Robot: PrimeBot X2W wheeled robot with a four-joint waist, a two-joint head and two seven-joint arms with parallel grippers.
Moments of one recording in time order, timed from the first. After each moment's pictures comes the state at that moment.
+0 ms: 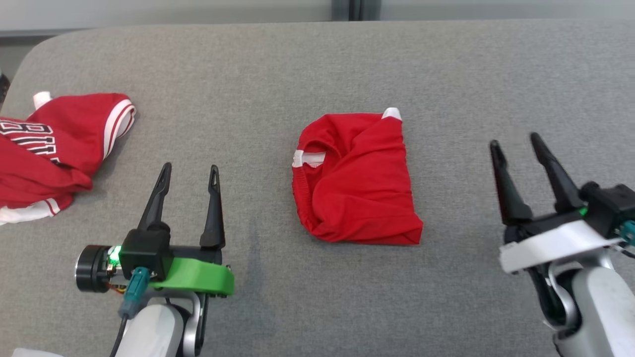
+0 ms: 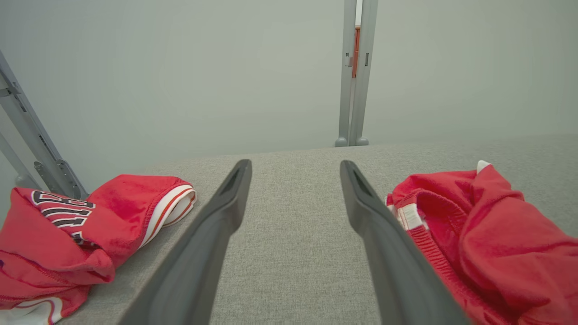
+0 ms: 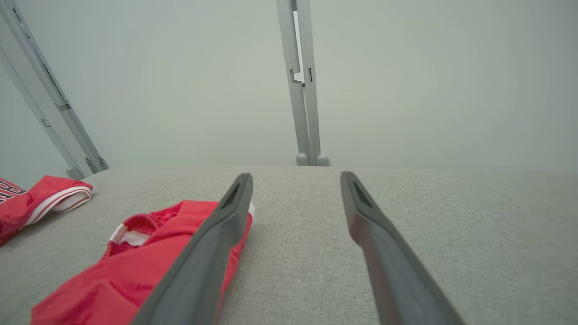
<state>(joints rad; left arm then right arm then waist) -0.21 0.21 -0.36 0.06 -0.27 0.21 -0.21 -0.18 -0.21 0.09 0.01 0.32 0.13 -0.16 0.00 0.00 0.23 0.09</state>
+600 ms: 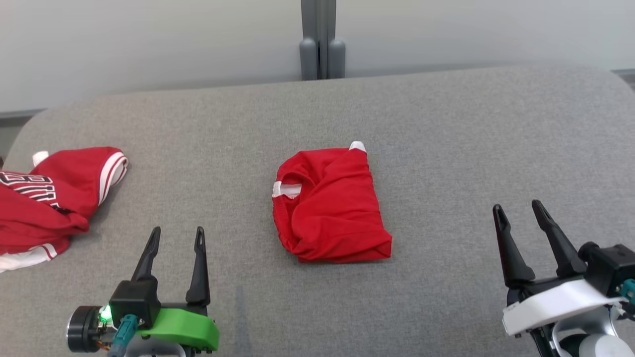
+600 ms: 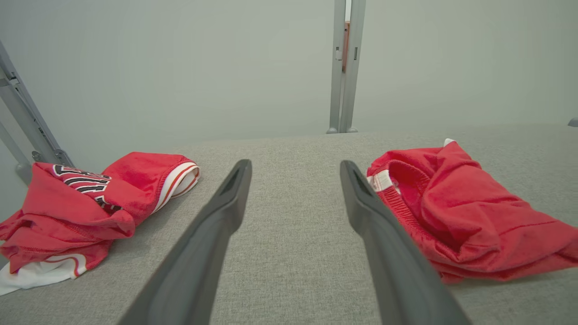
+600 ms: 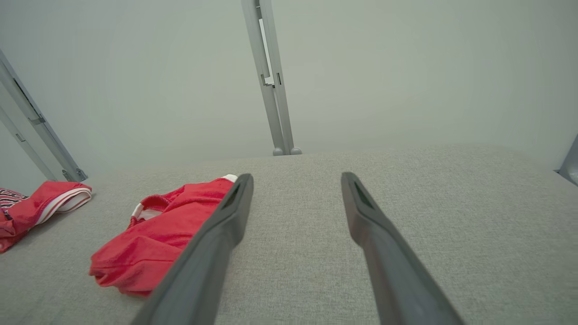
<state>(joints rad) -0.04 0.26 -0.34 0.07 -0.33 0.21 -0.21 0.07 -0.13 0.01 -0.15 0.28 0.13 -0.05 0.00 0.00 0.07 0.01</state>
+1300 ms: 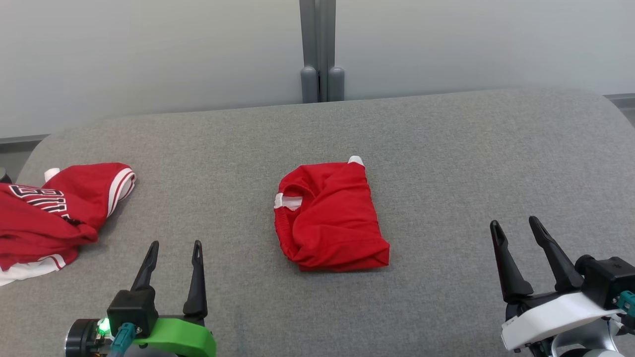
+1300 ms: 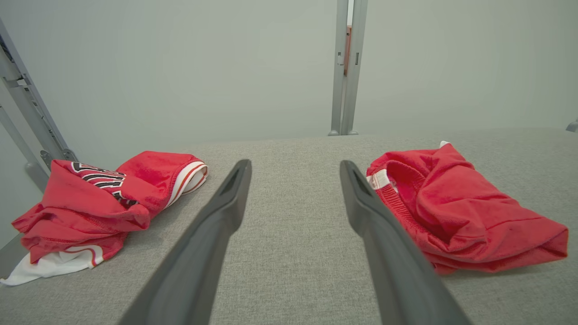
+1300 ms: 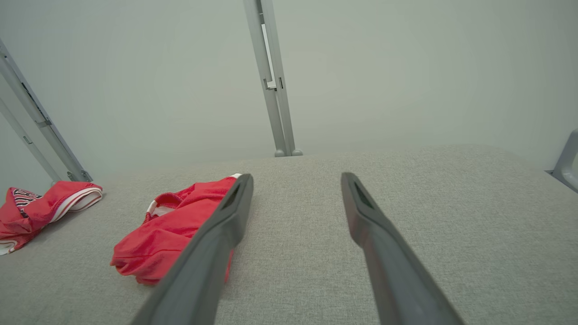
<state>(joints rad) 0.00 0.28 -0.35 0.07 -0.35 0.22 -0.19 0.14 -0.11 0.01 -0.19 0.26 0.13 0.00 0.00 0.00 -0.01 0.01</state>
